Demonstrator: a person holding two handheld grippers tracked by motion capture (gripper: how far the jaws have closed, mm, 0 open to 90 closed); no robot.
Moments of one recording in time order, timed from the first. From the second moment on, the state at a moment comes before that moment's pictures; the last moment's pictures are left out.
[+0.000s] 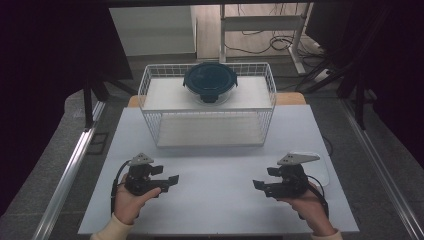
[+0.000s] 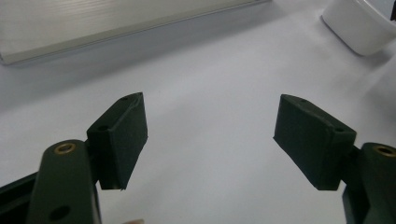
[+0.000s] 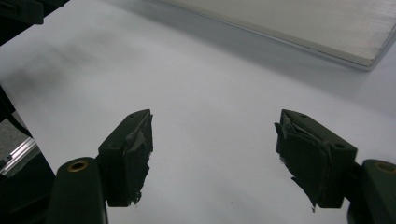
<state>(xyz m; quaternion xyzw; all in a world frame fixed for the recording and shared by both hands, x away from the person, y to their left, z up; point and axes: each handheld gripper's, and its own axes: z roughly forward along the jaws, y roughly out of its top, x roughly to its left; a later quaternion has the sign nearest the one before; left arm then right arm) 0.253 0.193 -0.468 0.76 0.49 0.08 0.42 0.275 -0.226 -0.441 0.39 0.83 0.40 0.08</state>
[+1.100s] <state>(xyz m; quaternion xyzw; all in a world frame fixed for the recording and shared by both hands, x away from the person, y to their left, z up) 0.250 0.195 -0.472 0.77 0.48 0.06 0.42 0.290 -0.280 -0.420 0.44 0.80 0.39 0.12</state>
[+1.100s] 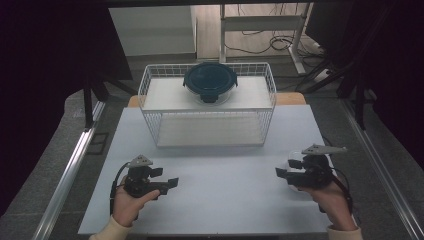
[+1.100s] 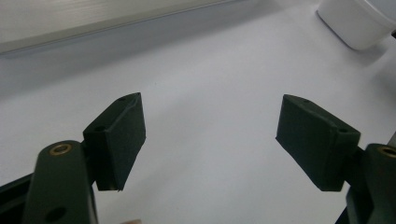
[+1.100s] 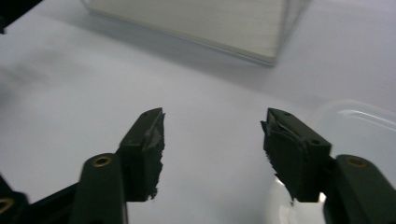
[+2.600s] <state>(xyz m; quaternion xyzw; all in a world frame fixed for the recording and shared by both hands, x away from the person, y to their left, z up) 0.258 0.189 -0.486 0.77 0.48 0.05 0.41 0.324 -0.389 -0.449 0.58 0.76 0.24 0.18</state>
